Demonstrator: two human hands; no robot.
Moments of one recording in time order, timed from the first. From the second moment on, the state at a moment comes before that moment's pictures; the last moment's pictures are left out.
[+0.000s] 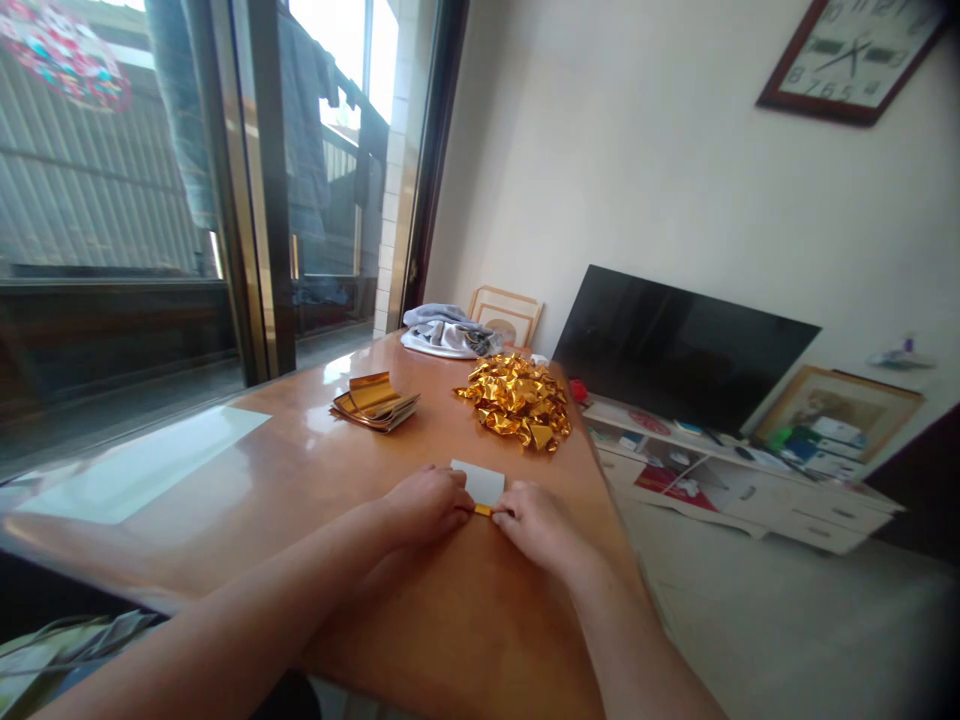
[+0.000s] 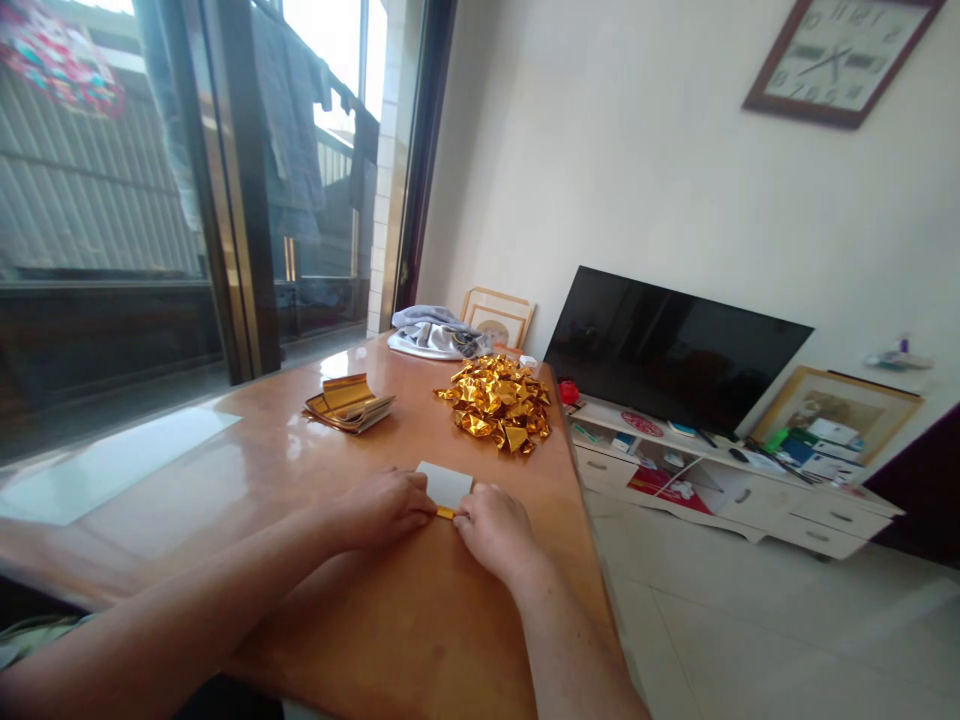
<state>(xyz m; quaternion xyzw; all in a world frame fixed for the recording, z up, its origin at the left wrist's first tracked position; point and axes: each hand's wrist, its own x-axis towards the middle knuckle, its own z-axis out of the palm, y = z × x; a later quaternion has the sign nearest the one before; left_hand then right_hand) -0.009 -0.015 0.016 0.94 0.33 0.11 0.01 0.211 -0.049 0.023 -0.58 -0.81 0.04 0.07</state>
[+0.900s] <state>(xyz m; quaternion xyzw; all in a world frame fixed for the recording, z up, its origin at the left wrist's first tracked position) -0.001 -0.015 0.011 0.92 0.34 0.16 -0.07 0.202 -0.042 0.019 -0.53 -0.84 -0.02 0.13</state>
